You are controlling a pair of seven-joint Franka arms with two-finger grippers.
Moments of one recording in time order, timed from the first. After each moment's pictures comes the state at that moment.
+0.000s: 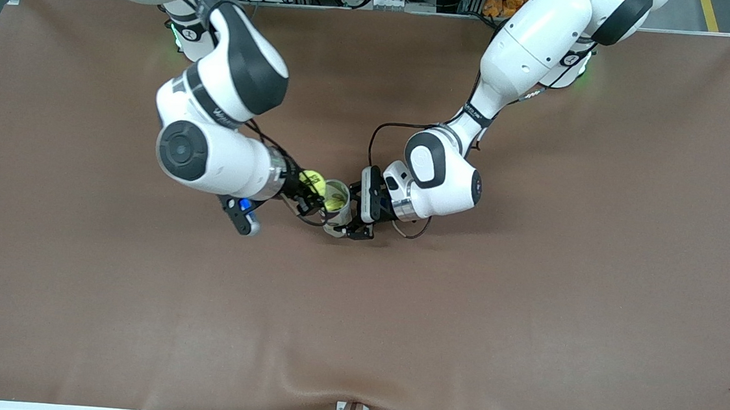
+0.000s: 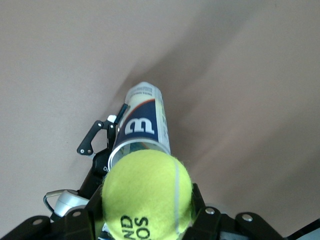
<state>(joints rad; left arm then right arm) -0.58 0.81 -0.20 -1.58 -1.50 2.61 2.13 0.43 0.55 0.12 -1.28 0.33 1.73 1.41</state>
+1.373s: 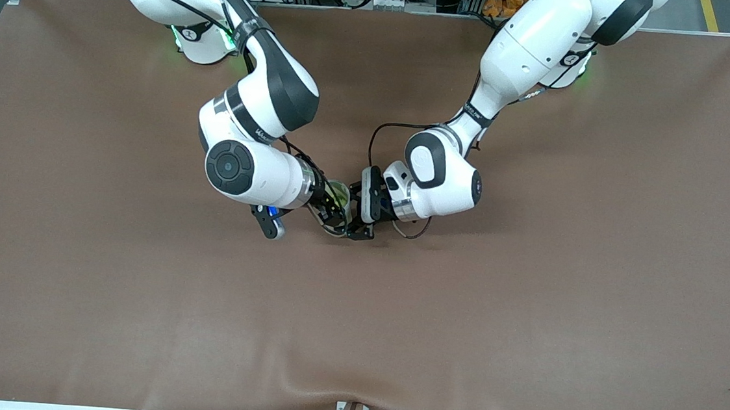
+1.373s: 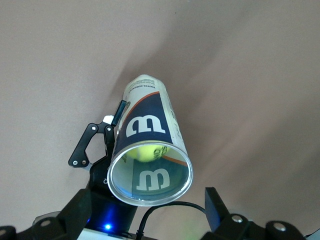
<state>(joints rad) -0.58 0.81 -0.20 -1.58 -1.50 2.61 2.13 0.47 0.62 0.11 -1.28 0.34 1.80 1.48</state>
